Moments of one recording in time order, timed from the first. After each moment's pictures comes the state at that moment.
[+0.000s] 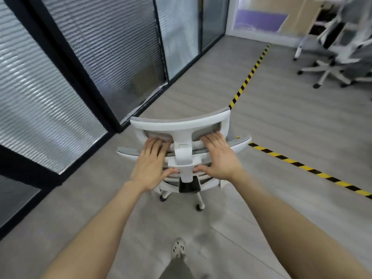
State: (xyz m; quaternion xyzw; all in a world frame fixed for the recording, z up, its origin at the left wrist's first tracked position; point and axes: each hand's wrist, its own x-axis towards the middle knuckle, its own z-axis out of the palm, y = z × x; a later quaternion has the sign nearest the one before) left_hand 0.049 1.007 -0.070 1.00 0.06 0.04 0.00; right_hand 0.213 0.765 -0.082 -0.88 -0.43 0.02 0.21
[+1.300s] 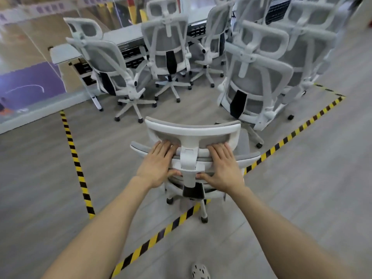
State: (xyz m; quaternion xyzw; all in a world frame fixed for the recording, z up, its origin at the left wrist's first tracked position) left_hand 1.007 0.524 -0.066 0.84 -0.54 0.02 -0.01; right_hand 0.806 0.316 -0.082 -0.97 0.18 -0.14 0.11
